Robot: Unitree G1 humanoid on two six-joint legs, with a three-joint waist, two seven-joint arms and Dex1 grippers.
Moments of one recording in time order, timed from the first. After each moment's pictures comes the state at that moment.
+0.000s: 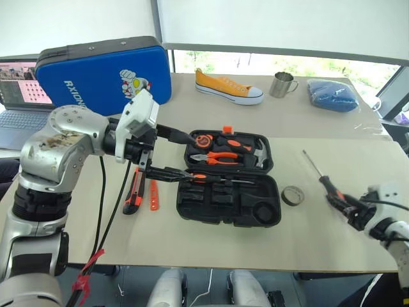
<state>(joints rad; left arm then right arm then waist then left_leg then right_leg) -0.76 0.84 -0.06 -0.20 -0.55 0.70 -1.40 0.02 -0.76 -0.48 0.00 0.48 0.50 0.73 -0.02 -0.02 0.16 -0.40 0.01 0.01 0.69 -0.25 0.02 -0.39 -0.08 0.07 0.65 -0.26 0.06</state>
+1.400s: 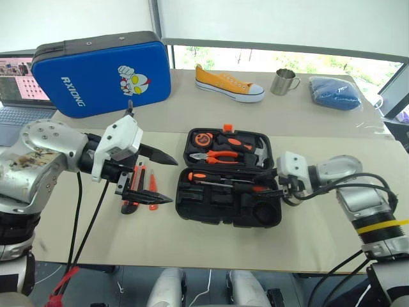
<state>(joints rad) -0.61 1.01 -0.02 -0.33 -0.61 0.68 -1.43 -0.53 -0.81 0.19 0.13 0.17 0.13 1.31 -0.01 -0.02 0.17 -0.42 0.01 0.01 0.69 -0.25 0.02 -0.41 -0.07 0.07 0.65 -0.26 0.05</state>
